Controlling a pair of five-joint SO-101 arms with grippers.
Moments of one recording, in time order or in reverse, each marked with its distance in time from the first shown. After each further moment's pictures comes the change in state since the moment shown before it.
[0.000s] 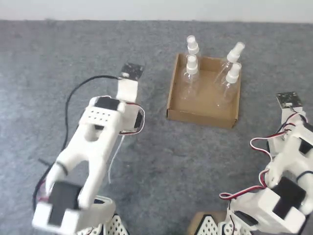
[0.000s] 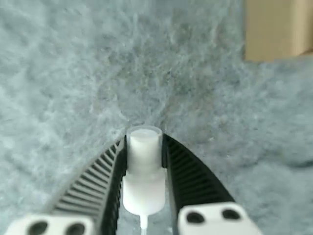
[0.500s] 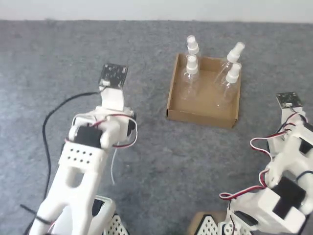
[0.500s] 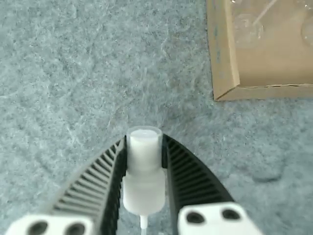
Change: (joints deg) left arm 0.0 -31.6 15.2 -3.2 4.3; right arm 0.0 0.0 -0.1 0.5 0.0
